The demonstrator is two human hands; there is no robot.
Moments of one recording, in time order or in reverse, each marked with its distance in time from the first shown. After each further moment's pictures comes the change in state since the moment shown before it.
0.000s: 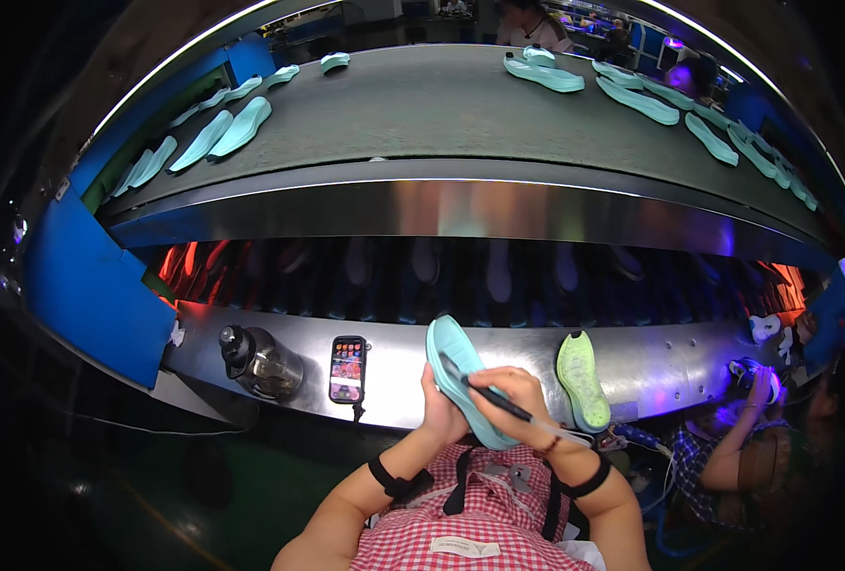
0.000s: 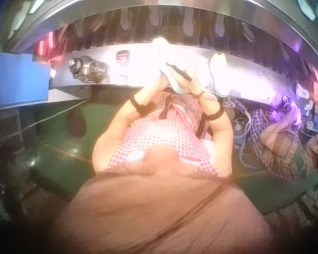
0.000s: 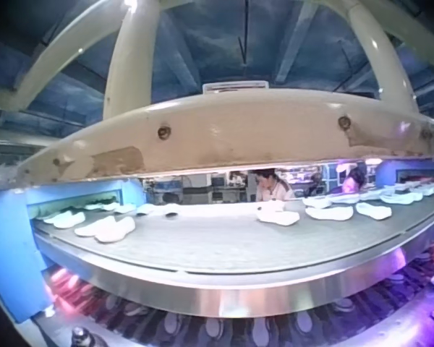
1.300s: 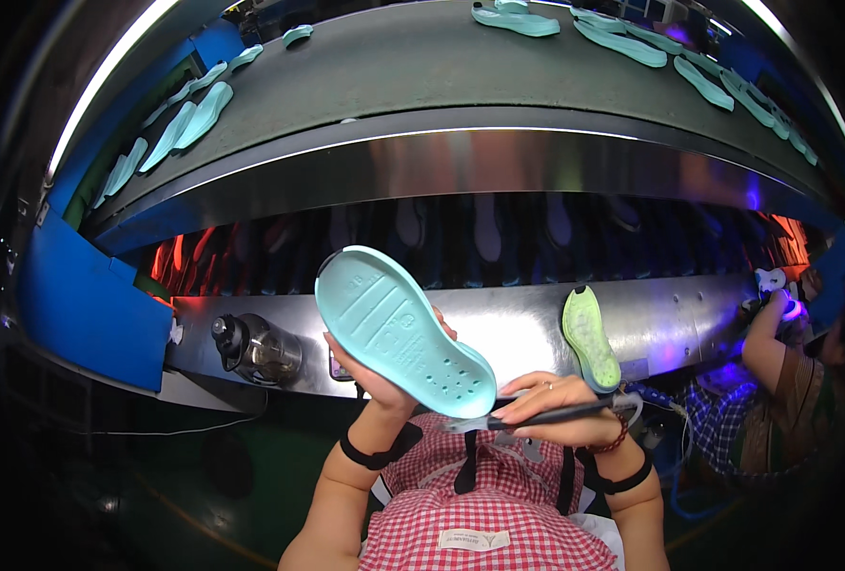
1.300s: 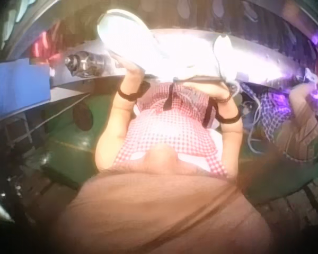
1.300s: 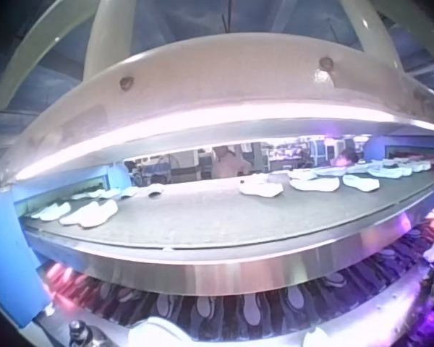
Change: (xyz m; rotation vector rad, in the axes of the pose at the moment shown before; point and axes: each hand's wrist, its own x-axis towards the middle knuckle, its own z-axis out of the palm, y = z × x) left_hand -0.030 0.071 0.065 0.081 -0.221 0.405; right_hand -0.027 -0.027 -0.054 0.424 -0.376 0.019
